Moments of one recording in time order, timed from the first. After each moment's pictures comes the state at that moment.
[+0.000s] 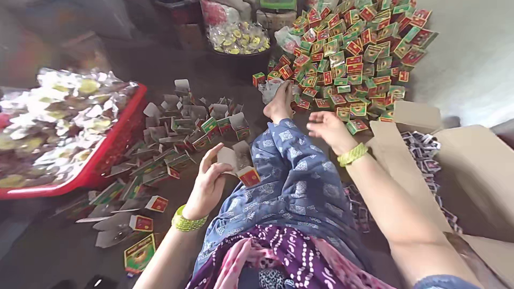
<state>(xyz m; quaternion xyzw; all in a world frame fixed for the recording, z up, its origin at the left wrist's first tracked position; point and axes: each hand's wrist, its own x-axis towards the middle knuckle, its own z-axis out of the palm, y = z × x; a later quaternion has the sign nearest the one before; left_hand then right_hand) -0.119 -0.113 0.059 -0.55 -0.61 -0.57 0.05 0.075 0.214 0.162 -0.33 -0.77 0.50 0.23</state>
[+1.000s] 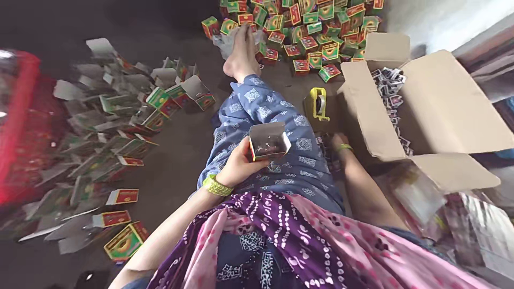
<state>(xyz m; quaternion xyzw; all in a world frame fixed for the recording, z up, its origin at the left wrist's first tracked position) -0.009 -0.019 0.026 -0.49 -0.47 -0.60 -0.42 0.293 0.272 -0.052 -0.66 -0.71 0.20 -0.12</state>
